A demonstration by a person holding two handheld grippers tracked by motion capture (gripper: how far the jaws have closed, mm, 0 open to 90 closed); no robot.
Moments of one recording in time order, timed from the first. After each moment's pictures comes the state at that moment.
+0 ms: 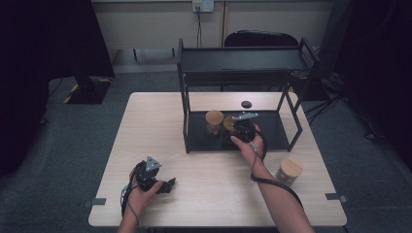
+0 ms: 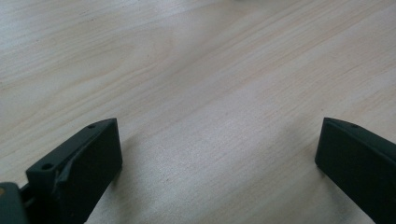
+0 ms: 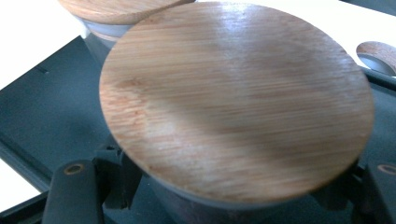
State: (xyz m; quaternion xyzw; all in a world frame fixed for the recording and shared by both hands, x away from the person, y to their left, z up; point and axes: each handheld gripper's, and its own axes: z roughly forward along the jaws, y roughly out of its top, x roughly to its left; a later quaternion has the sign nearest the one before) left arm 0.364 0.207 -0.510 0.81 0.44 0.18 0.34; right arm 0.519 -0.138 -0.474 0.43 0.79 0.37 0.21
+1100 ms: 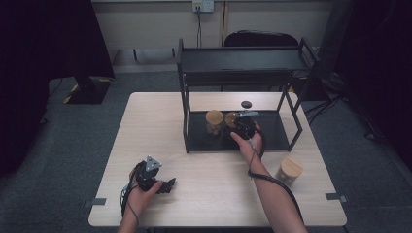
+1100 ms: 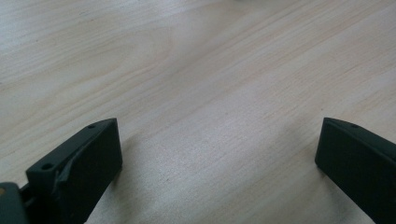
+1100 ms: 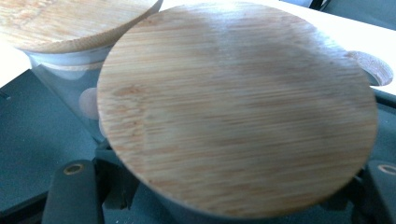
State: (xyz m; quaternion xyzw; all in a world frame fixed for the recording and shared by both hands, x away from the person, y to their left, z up) left arm 0.364 0.207 -0.510 0.81 0.44 0.18 0.34; right arm 0.535 -0.139 -0.480 0.45 0.77 0.38 0.23
